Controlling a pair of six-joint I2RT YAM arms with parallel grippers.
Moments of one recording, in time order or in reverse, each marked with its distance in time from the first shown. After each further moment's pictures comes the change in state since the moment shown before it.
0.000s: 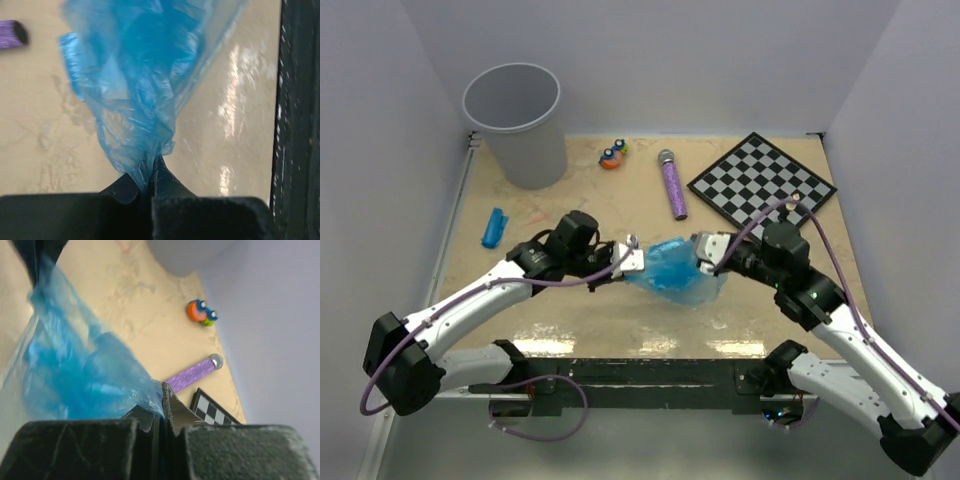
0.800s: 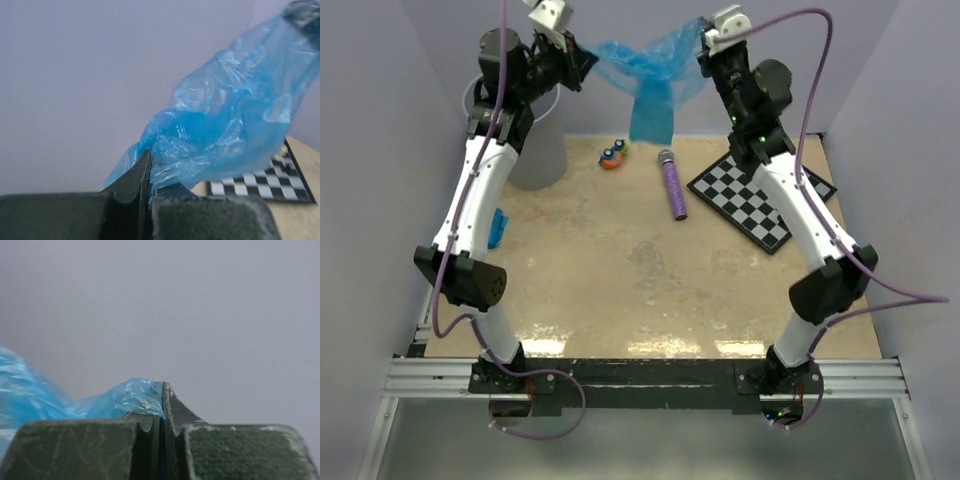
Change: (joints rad) left arm 0.495 0.660 1.328 0.232 0.001 -0.729; right arm -0.233 1.039 1.191 0.573 0.316 0.425
